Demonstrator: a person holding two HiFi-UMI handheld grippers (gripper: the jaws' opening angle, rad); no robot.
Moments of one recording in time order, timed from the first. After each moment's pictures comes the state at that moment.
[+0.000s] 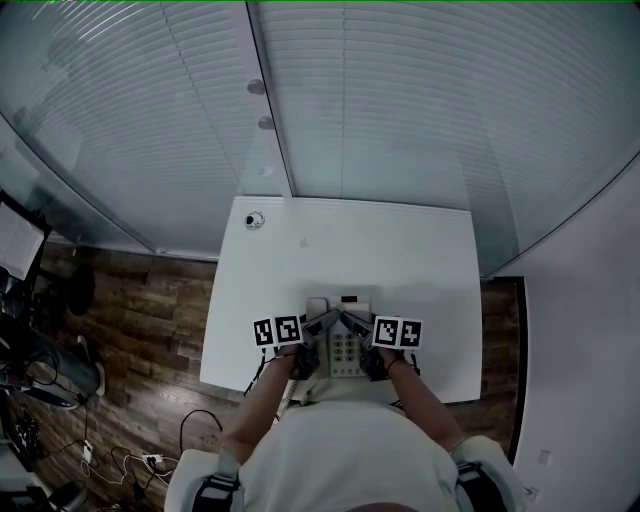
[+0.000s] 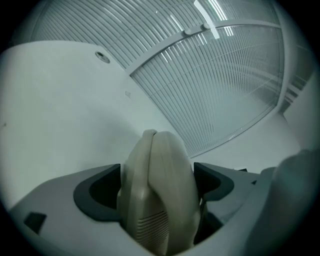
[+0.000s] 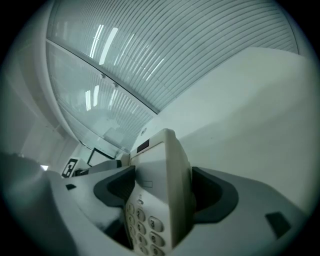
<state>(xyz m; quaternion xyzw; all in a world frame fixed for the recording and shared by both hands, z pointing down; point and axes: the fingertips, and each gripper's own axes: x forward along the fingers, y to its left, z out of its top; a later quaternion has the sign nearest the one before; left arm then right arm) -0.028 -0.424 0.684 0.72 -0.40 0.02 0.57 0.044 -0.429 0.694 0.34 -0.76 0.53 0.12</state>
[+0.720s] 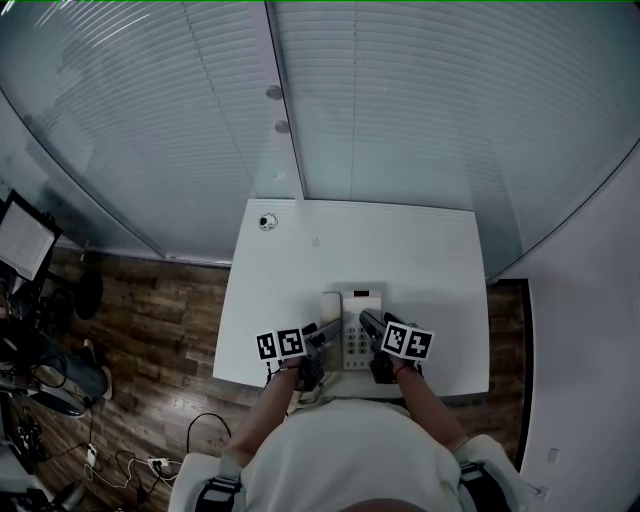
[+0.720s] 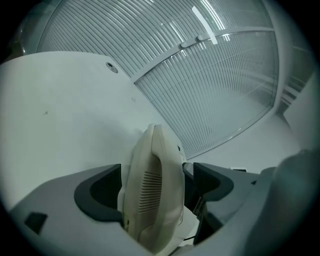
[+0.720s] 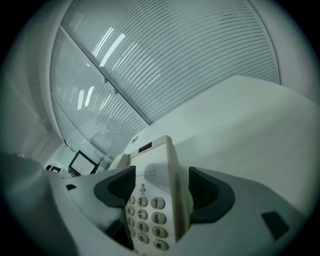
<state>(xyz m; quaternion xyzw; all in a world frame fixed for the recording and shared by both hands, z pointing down) -0.050 -0.380 0.674 0.71 -0.42 0.00 0.56 0.069 -0.415 0.686 0.45 -0.75 0.47 0.11</state>
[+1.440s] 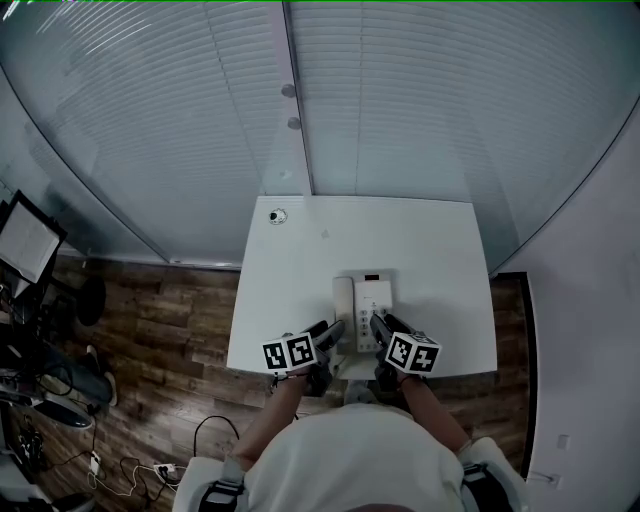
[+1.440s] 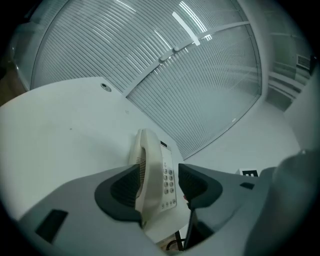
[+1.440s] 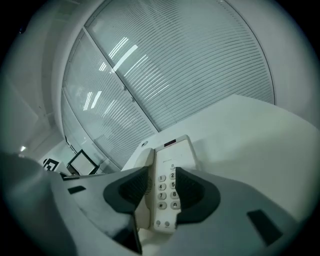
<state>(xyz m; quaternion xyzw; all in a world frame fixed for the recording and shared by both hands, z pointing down) -0.065 -0.323 0.626 0.75 -0.43 0.00 0.50 0.054 -0.346 0.633 0.48 -0.77 0.40 0.08</state>
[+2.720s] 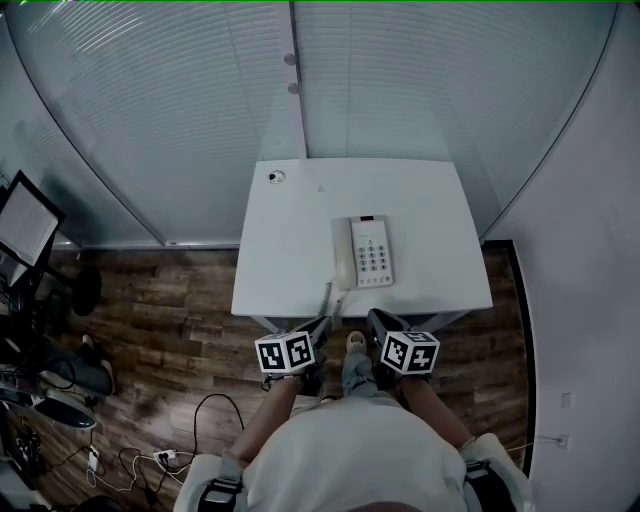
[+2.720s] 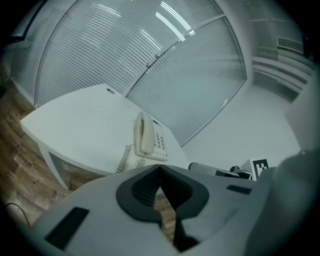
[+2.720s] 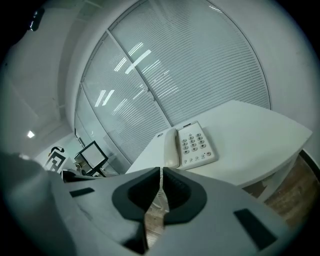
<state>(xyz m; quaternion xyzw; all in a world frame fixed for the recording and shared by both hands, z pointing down) -0.077 -0.148 0.614 0.78 -0.43 0.05 0.46 0.030 -0.166 0.603 0.47 -0.80 0.36 0.08</state>
